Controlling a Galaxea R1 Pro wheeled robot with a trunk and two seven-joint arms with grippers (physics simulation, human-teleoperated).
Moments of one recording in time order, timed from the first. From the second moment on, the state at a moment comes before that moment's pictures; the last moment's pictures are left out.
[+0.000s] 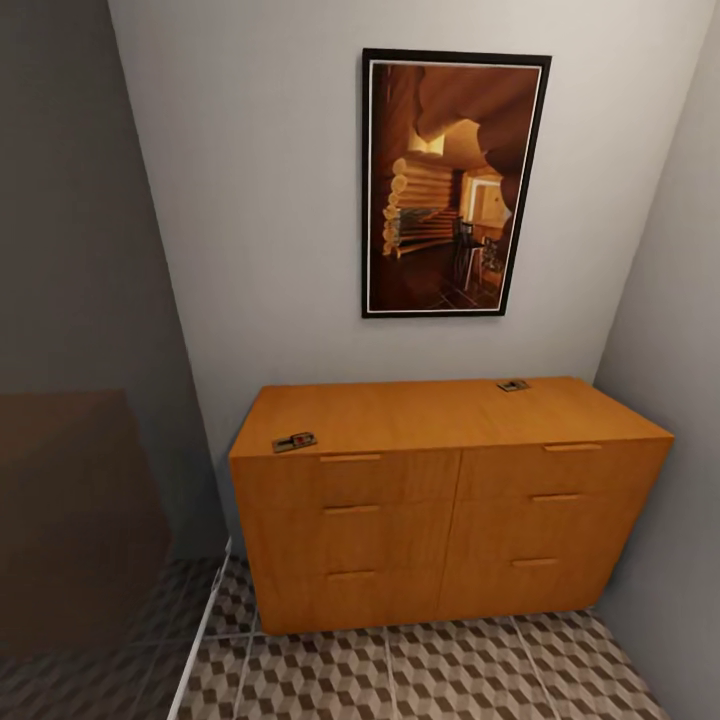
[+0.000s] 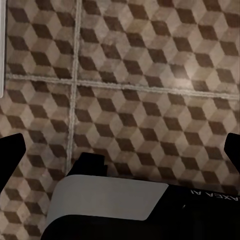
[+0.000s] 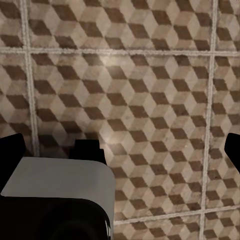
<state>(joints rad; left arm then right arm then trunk) -0.28 -0.08 -0.14 -0.01 0.28 -0.10 0.13 -0.26 -0.01 -0.02 0.03 0.12 -0.08 -0.14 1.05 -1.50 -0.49</state>
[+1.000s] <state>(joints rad) -0.28 -0.08 -0.14 -0.01 0.28 -0.10 0.13 -0.26 -0.01 -0.02 0.03 0.12 -0.08 -0.14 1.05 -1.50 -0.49</state>
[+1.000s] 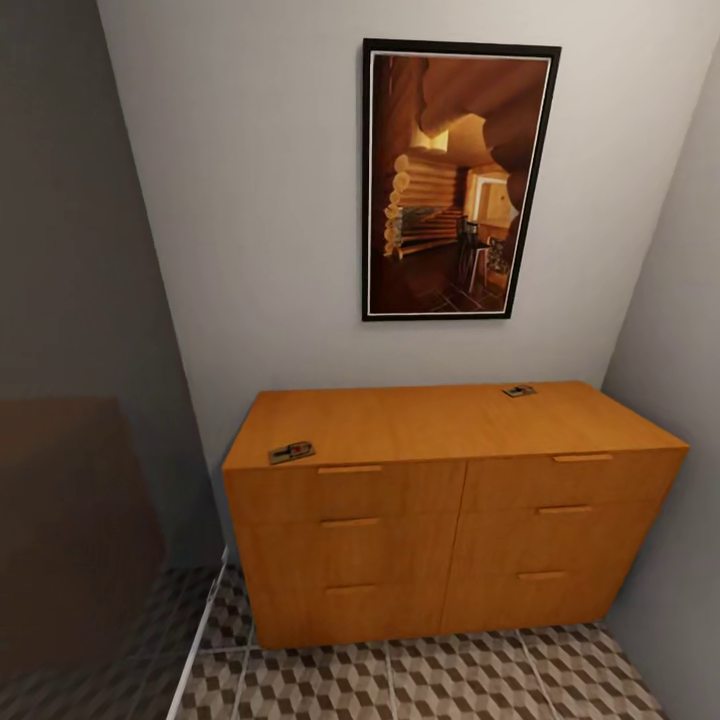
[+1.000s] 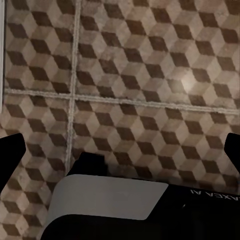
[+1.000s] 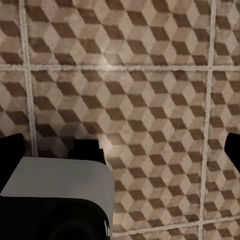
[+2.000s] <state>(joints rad) -0.28 -0.08 -0.14 -0.01 0.28 -0.10 0.13 -0.26 -0.01 -0.02 0.03 0.12 -0.08 -0.14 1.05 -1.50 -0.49</state>
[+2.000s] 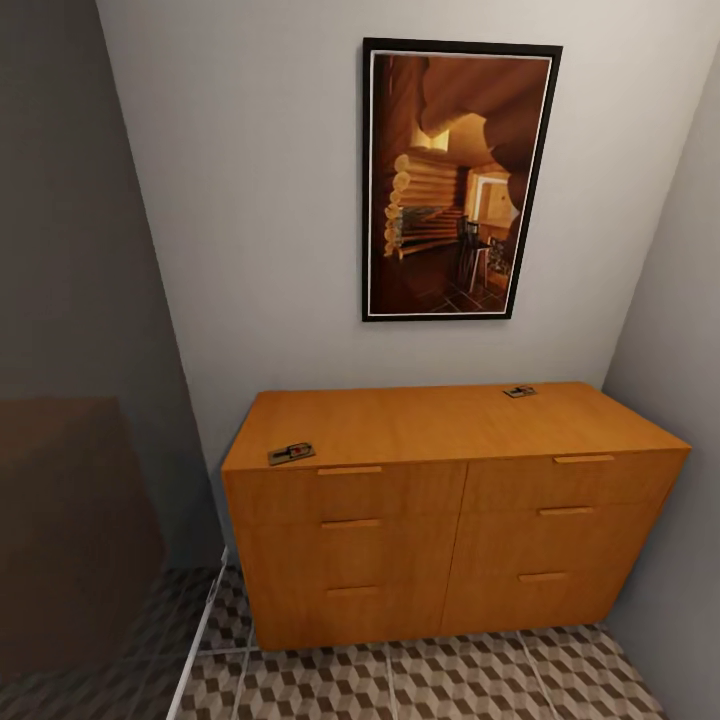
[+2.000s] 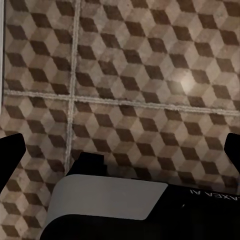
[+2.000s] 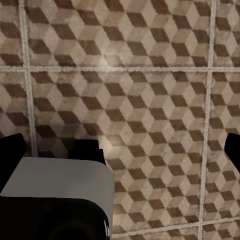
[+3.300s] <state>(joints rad) -0.28 -0.08 -0.14 -0.01 0.28 -0.10 0.13 -0.26 -0.01 -0.02 0.03 0.12 -0.08 -0.14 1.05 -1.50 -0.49</state>
